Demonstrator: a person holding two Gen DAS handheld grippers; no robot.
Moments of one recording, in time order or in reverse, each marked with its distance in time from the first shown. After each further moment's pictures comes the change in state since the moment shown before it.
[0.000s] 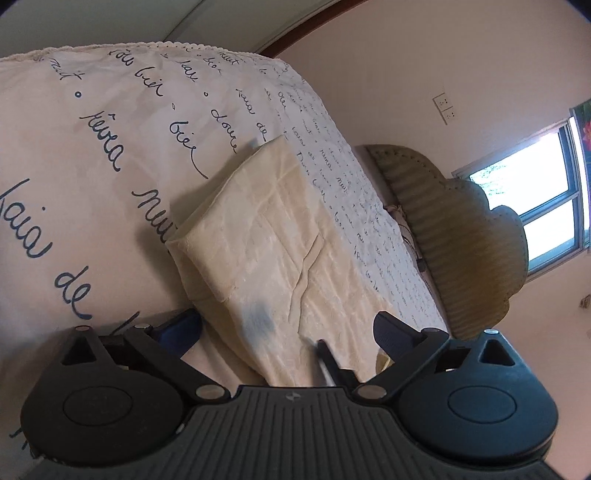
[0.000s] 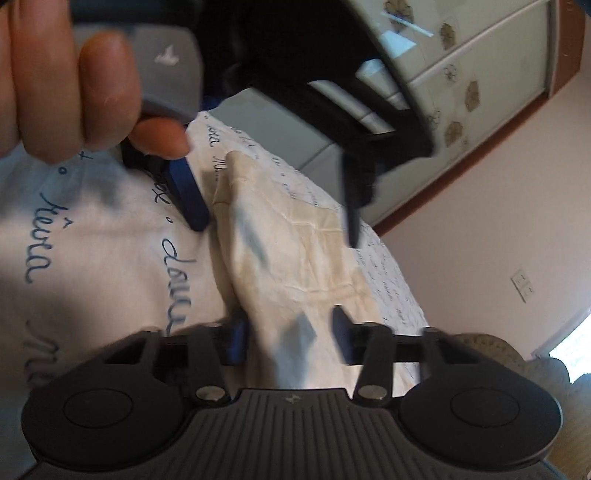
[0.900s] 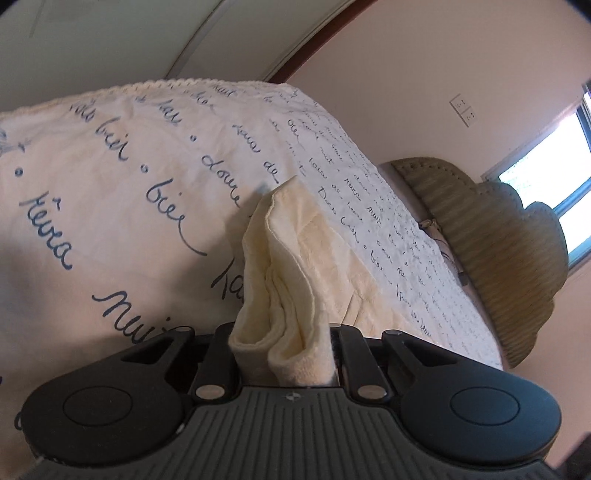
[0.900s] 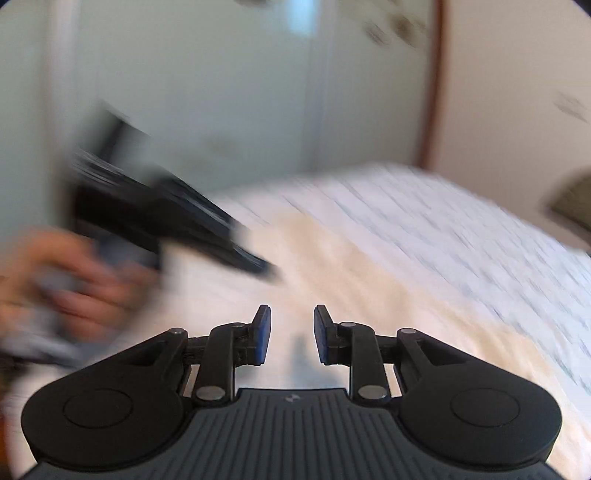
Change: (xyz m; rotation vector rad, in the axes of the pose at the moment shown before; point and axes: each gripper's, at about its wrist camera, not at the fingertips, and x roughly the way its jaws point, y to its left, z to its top) left arm 0.044 -0.021 0.028 0.137 -0.106 0.157; right arm 0.018 -0.132 -0.034 0.661 0.081 0.321
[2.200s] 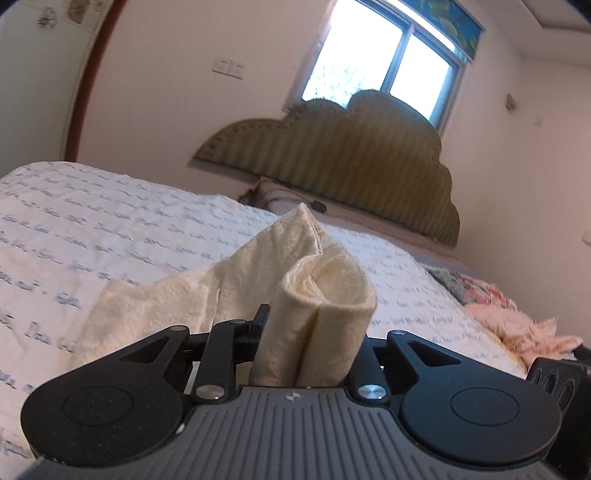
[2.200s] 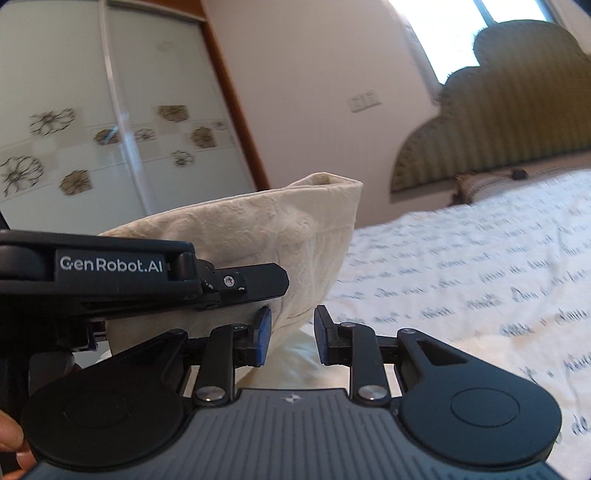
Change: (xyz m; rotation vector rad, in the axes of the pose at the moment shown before) left arm -0.009 -0.319 -0.215 0.615 -0.056 -0.273; right arm -0.188 -0.171 -0.118 0.588 -0.408 -0.179
